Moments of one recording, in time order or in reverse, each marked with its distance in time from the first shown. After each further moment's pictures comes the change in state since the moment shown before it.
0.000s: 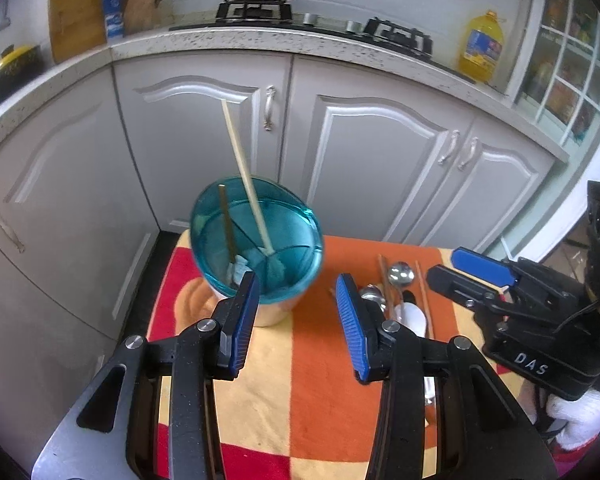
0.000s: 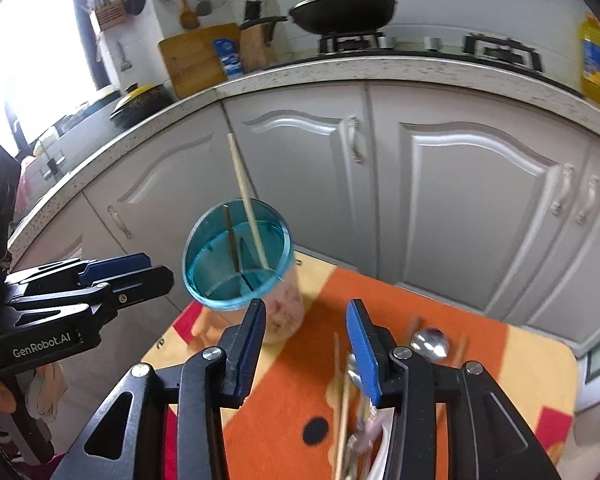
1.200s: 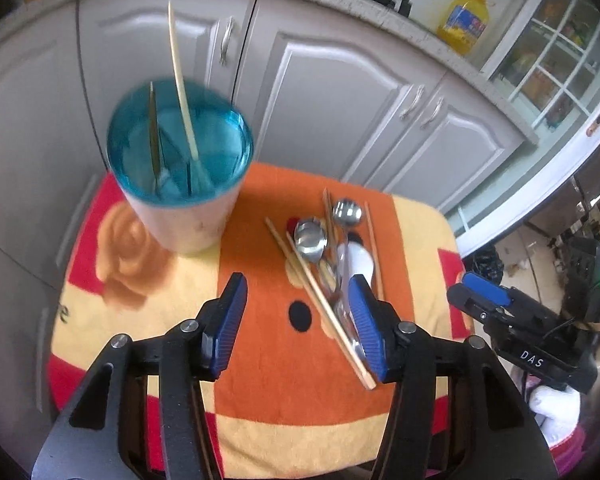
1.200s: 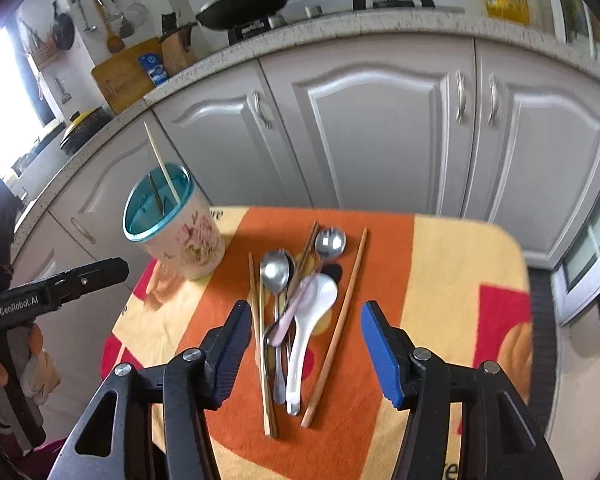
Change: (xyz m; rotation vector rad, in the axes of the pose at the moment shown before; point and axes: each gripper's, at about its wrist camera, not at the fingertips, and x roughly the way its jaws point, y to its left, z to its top) left arm 0.031 -0.022 -0.044 -0.079 0.187 -0.180; right arm -0.042 -0.077 -0.091 0.224 0.086 -0.070
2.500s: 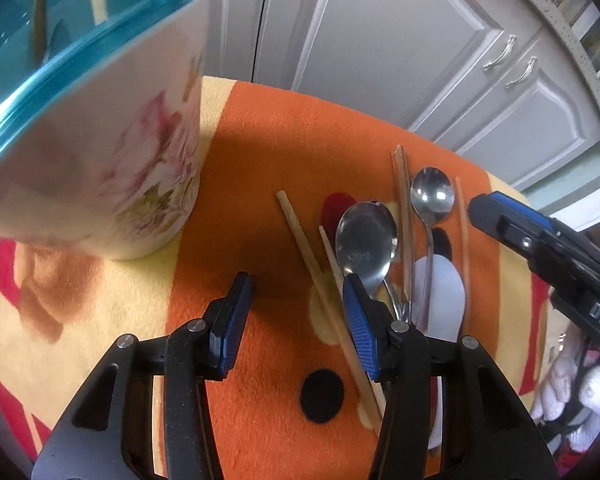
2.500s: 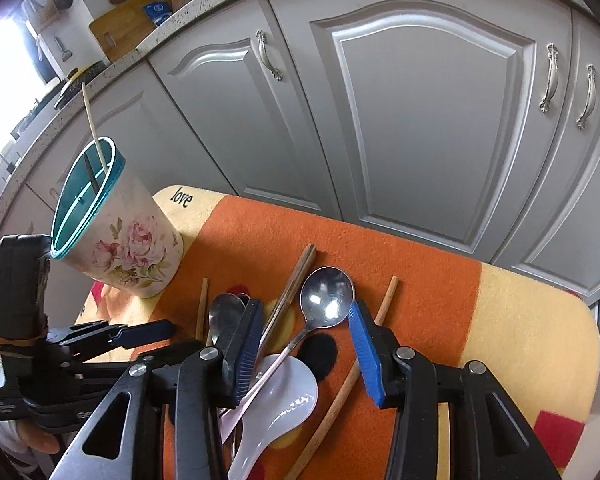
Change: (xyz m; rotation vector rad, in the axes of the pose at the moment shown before) left arm 0.144 0.008 0.011 -0.089 0.166 0.176; right arm 0.128 -0.029 0.074 -0.113 0.129 0.079
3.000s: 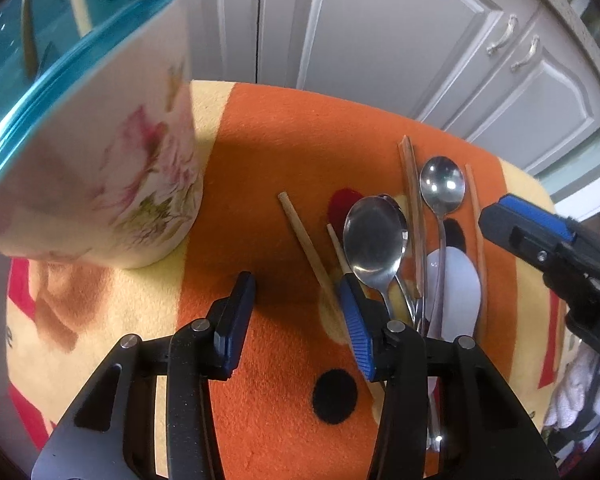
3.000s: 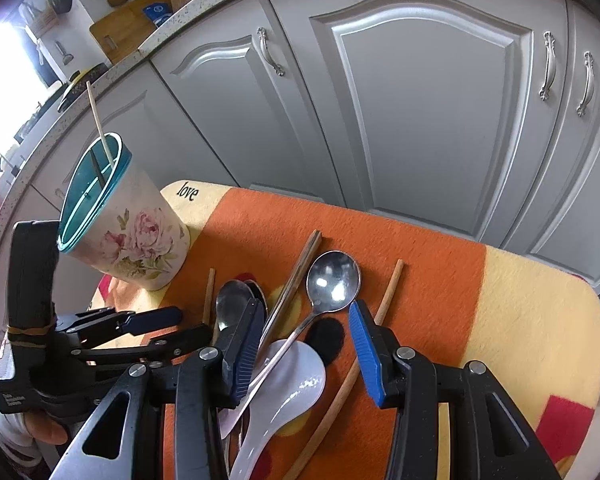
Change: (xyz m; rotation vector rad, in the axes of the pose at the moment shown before) left arm 0.004 -0.012 0.001 0.067 0.012 0.064; right arm -0.002 0.003 -0.009 0.005 0.014 0.018
